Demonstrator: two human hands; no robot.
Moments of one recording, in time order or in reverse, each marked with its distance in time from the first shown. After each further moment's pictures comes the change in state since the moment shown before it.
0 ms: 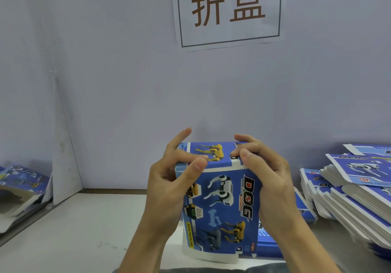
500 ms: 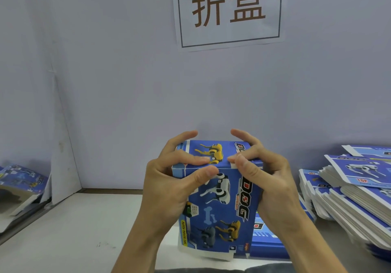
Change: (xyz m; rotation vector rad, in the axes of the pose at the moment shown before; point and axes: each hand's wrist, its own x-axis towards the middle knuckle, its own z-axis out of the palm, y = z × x) left_hand 0.002 0.008 -0.001 0.203 -0.007 0.096; right_hand -0.001 -0.008 -0.002 -0.008 -0.103 -0.021
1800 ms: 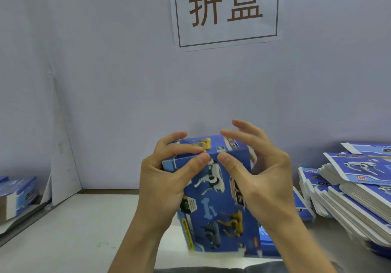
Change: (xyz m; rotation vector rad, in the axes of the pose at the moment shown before) left_hand 0.005 -0.004 0.001 0.033 0.156 -0.042; right_hand 0.003 0.001 0.008 -0.412 0.108 -0.278
